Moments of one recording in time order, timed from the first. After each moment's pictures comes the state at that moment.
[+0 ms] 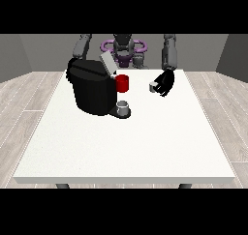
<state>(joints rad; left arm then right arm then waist) -0.56 0.32 -0.04 -0.68 -0.69 0.00 -0.31 -0.23 -0.05 -0.12 -1.19 -0.06 -0.05 -0.24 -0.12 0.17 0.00</state>
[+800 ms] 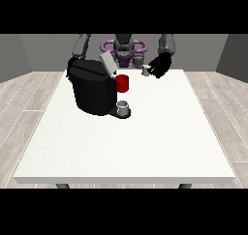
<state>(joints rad) -0.68 0.24 0.00 -0.79 -0.62 -0.20 -0.18 -0.22 -0.08 -0.15 -1.03 -0.07 -0.03 -0.30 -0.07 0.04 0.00</state>
